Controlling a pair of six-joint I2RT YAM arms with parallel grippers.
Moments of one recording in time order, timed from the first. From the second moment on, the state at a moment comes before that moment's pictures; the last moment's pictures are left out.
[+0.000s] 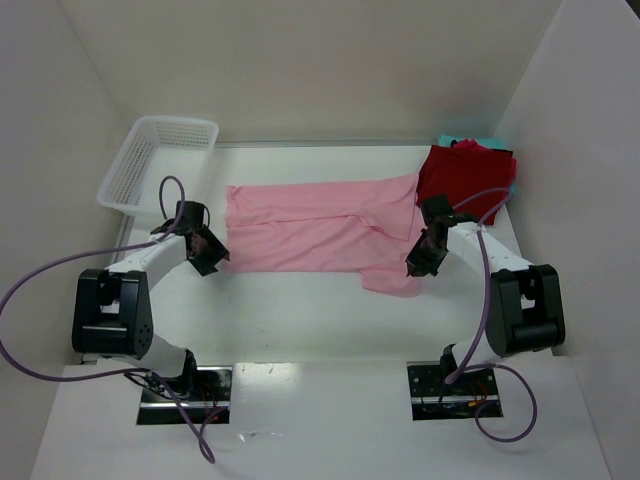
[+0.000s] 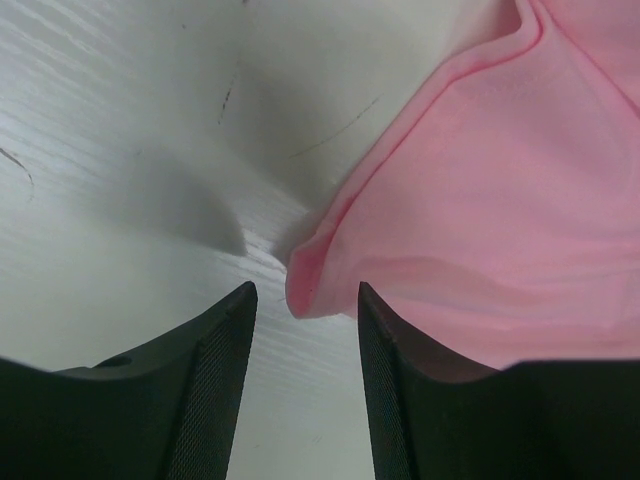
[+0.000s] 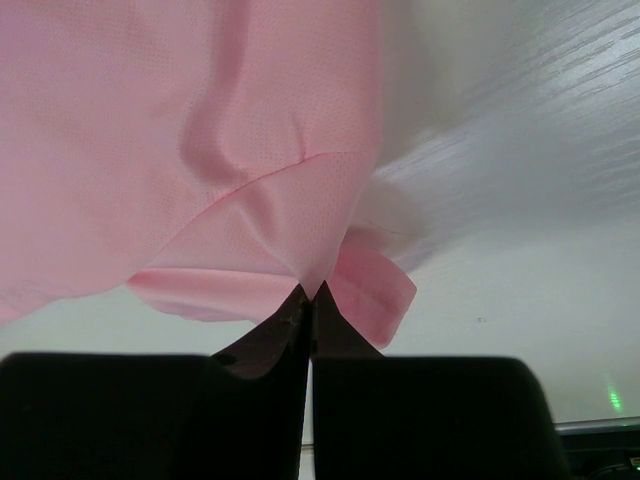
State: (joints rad) left arm -0.01 1.50 0.84 -0.46 -0.01 -0.79; right arm 0.13 1.48 0.92 -0.75 -0.02 0.77
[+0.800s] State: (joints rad) left arm -0.01 1.50 0.76 -0.42 0.01 -0.82; right arm 0.13 1.48 0.92 -0.75 -0.04 0.75
